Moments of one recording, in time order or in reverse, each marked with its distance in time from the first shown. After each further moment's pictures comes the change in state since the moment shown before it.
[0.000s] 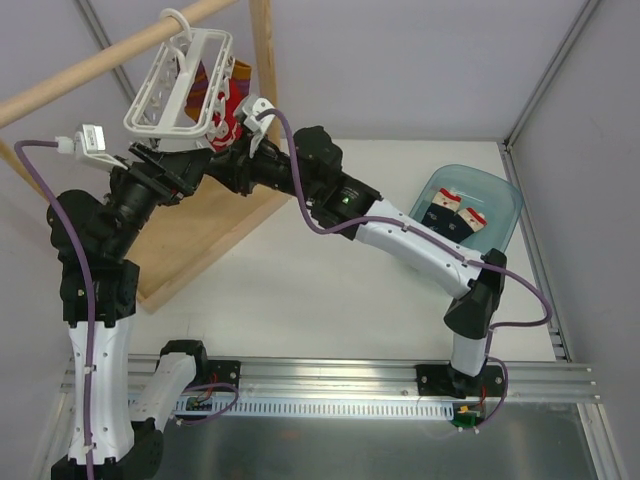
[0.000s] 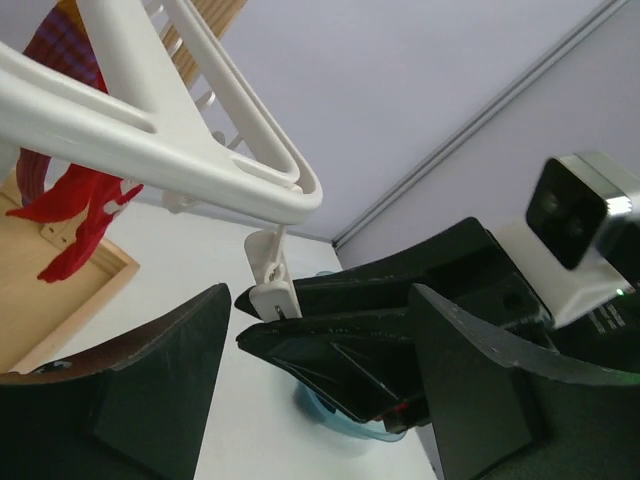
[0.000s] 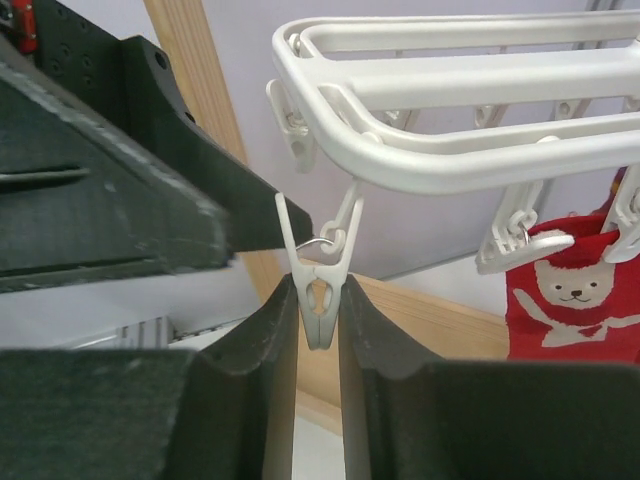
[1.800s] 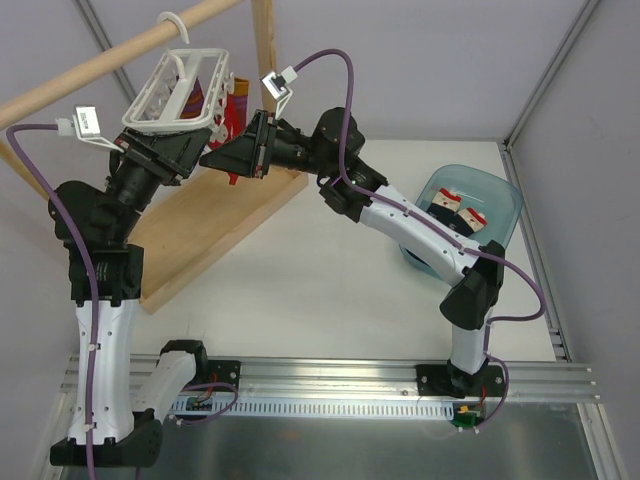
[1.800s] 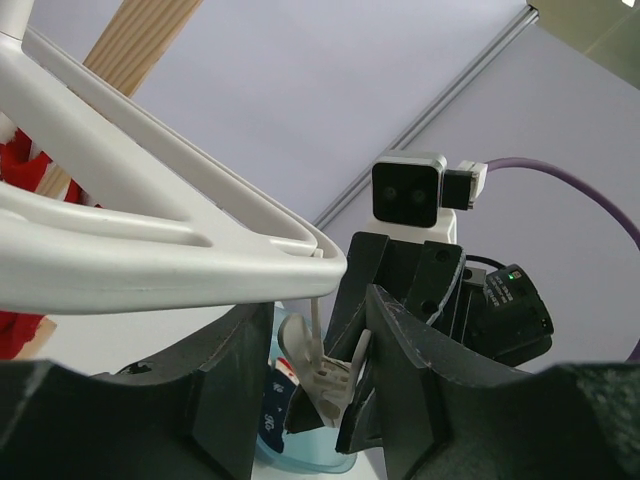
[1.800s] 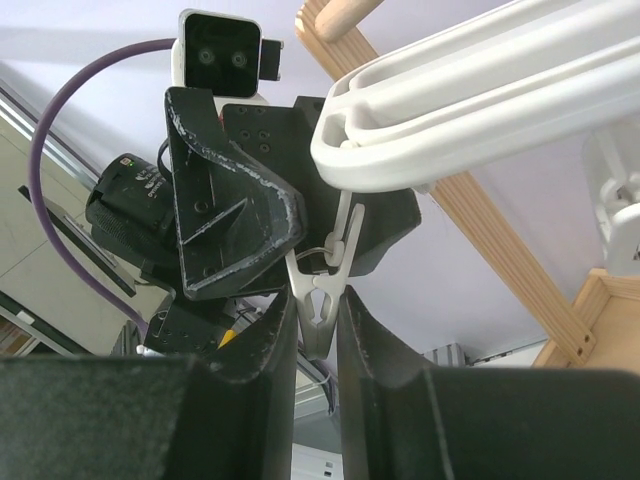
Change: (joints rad) left arm 0.000 0.064 -0.018 0.266 0.074 -0.144; right arm -0.121 0.032 0.006 0.253 -0.395 0.859
